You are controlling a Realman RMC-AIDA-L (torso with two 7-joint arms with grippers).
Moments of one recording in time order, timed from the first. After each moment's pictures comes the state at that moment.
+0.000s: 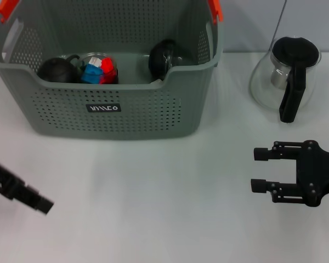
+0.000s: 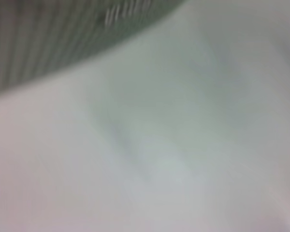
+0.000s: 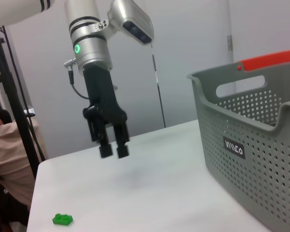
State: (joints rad) left arm -0.58 -1.99 0.84 1.26 2.57 2.05 -2.35; right arm 0.45 2.01 -0.81 -0.66 -1.91 -1.74 1.24
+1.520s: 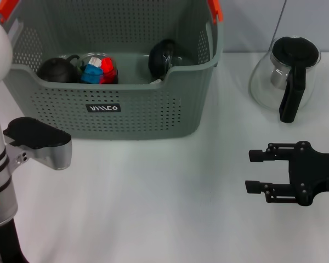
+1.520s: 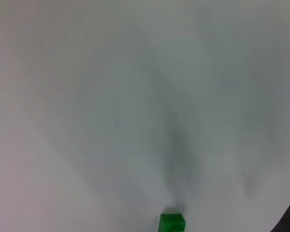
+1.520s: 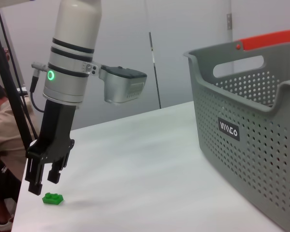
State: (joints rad) left arm -0.60 -2.12 1.42 1.17 2.86 2.06 -2.77; right arm 0.47 2.02 -0.82 -0.66 -1.96 -1.68 1.23
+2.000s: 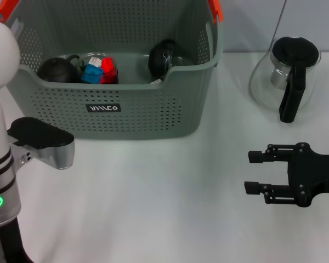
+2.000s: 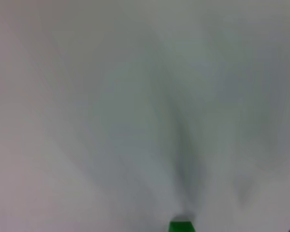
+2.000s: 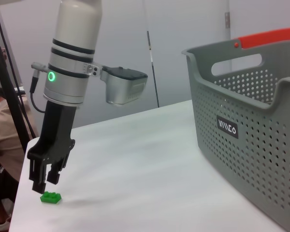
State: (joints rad) left arm -0.61 -2.12 1.44 1.13 2.86 2.03 -2.79; right arm 0.46 2.03 -0.82 -0.66 -1.96 -1.67 1.23
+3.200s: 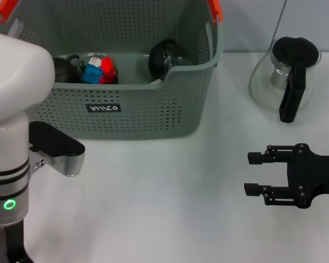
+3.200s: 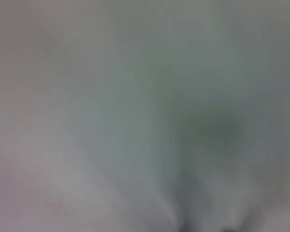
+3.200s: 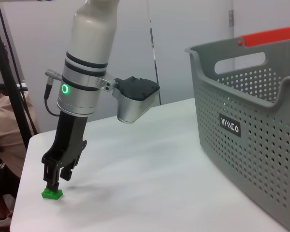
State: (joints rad) left arm -0.68 -2.10 1.59 0.97 2.86 1.91 -2.85; right arm 0.47 2.03 -0.82 -0.66 -1.97 -1.68 1.22
